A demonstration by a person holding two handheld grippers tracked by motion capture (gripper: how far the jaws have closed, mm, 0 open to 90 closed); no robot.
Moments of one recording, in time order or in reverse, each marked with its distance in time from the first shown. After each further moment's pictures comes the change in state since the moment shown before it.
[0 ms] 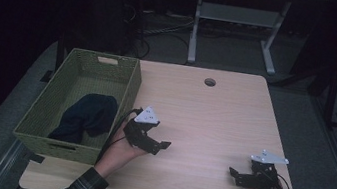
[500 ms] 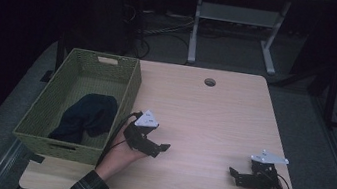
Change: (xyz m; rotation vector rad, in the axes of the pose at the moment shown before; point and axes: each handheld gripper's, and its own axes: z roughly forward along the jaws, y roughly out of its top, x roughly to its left) left arm -0.002 -0.011 0.006 0.005 0.017 -0.007; right arm 0.000 0.000 0.000 0.000 0.000 0.000
